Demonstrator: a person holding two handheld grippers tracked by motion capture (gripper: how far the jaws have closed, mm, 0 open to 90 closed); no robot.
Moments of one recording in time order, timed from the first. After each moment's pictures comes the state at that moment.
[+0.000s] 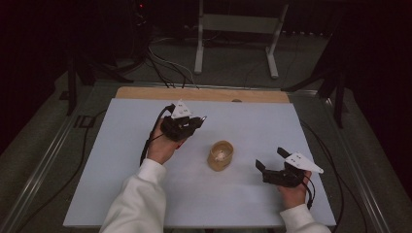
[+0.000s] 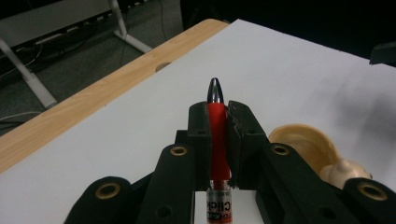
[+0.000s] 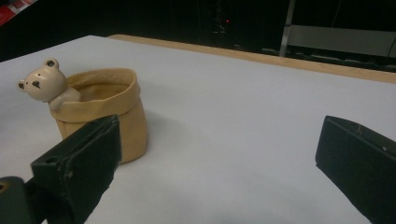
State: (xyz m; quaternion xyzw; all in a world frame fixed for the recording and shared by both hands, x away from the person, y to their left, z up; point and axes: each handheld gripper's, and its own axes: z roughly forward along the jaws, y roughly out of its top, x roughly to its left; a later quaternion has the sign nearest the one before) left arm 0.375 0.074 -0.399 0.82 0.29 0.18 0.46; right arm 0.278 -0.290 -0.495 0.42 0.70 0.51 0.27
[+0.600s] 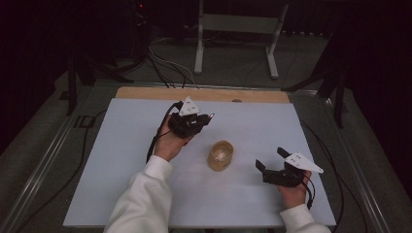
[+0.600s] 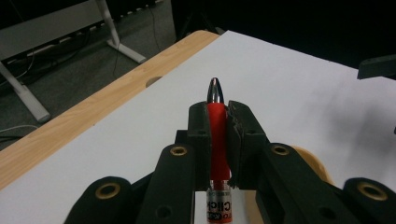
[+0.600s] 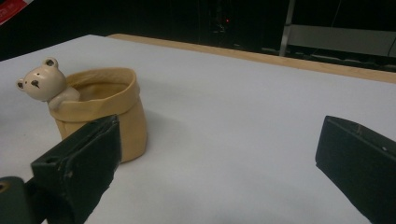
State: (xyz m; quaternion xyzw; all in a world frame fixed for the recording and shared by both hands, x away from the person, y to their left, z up) left arm 0.381 0.055 -0.392 0.82 0.27 0.18 0.47; right arm 0.279 -0.290 -0.495 0.42 0.70 0.51 0.27
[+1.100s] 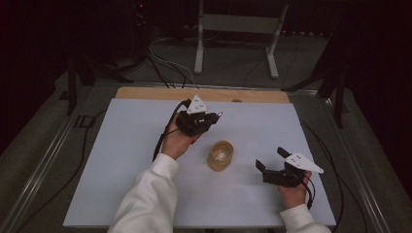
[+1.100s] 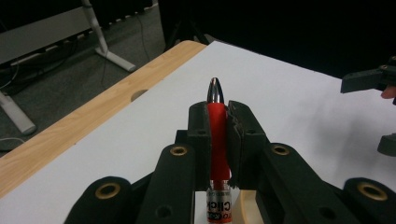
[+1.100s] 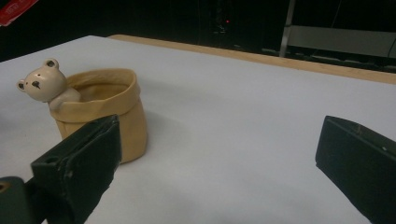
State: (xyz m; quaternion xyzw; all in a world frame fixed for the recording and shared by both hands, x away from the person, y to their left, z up) left arm 0.384 0.036 -0.387 0.82 0.26 0.17 0.48; right arm 0.278 -0.290 -0.495 0.42 0.70 0.51 0.27
